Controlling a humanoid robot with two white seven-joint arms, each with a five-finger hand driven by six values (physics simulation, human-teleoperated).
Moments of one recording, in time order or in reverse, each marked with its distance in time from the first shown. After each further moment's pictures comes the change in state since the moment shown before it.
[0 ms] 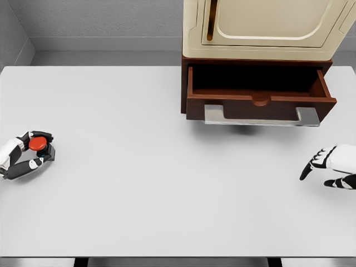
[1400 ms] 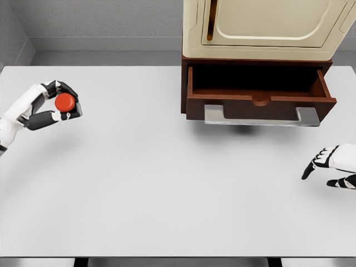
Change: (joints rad) left arm -0.219 -0.001 -0.033 -0.307 -0.080 0.219 -0.007; right arm 0.015 -0.027 -0.011 -0.004 -0.029 0.000 0.000
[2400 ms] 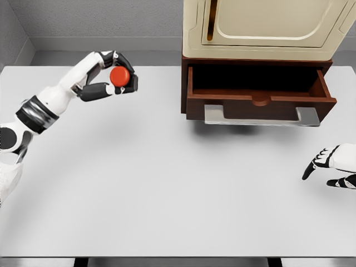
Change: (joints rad) left arm -0.242 -0.209 -0.122 -0.060 -0.074 0.119 -0.061; right arm 0.000 -0.002 0.000 0.000 0.000 0.000 0.000
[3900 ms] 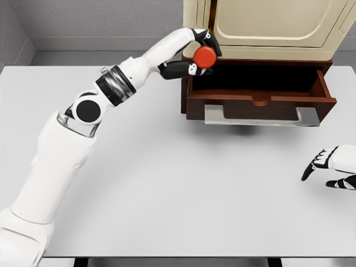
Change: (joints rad) left arm -0.221 -0.363 -0.096 0.054 -0.457 0.053 -0.013; right arm -0.003 0.004 0.007 0.000 -0.001 0.000 0.000
